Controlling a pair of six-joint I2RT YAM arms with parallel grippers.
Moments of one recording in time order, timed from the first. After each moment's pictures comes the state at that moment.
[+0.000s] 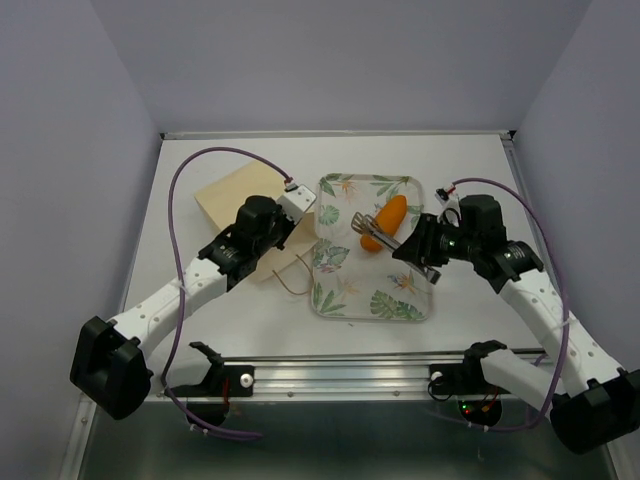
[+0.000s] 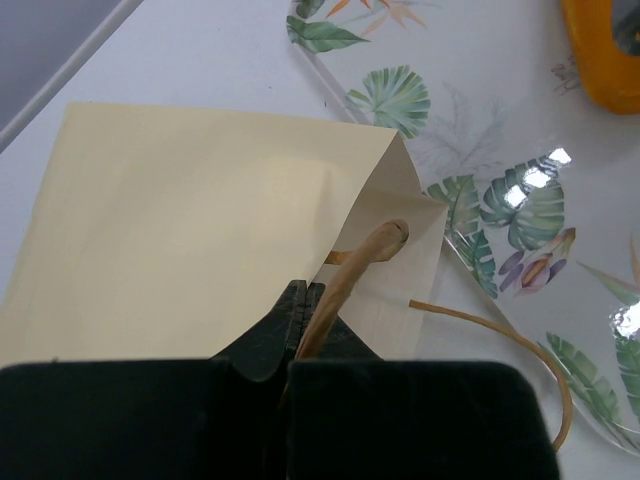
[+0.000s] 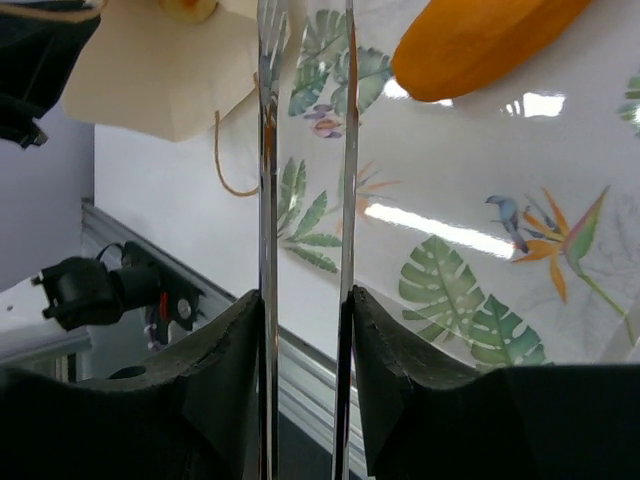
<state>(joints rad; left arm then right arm) -0.61 1.17 0.83 -0.14 -0.12 0.29 0.32 0.96 0.90 -0.60 -0.43 0.56</state>
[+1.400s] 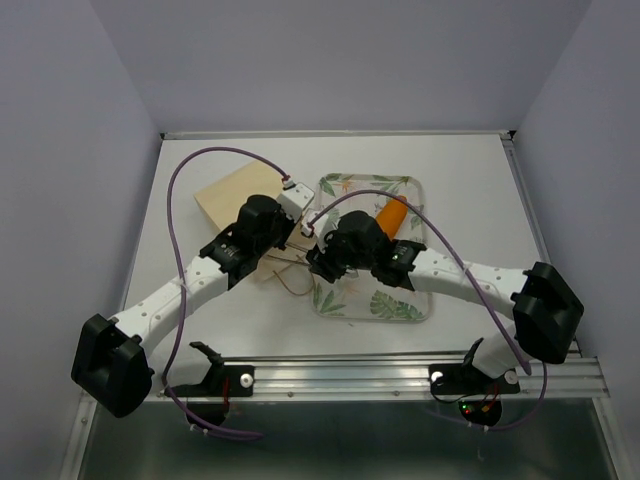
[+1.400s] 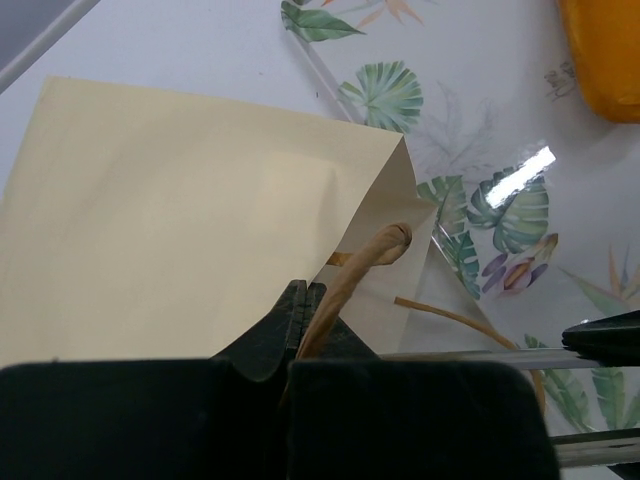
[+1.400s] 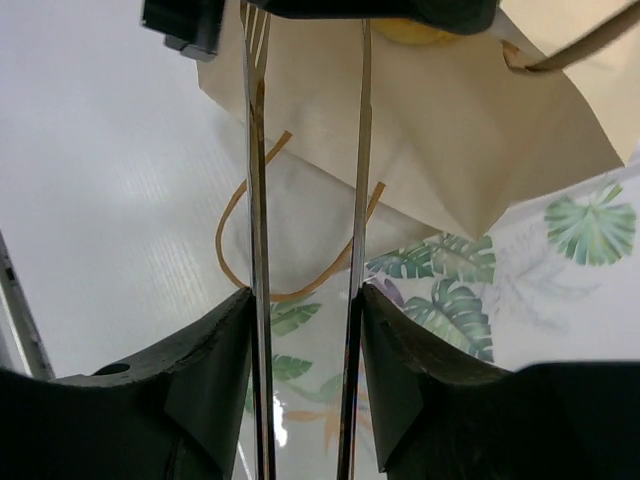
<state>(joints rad) -0.61 1.18 0.84 -0.15 -0.13 0.22 0.93 1.50 1.03 -0.06 -0.17 -0.13</state>
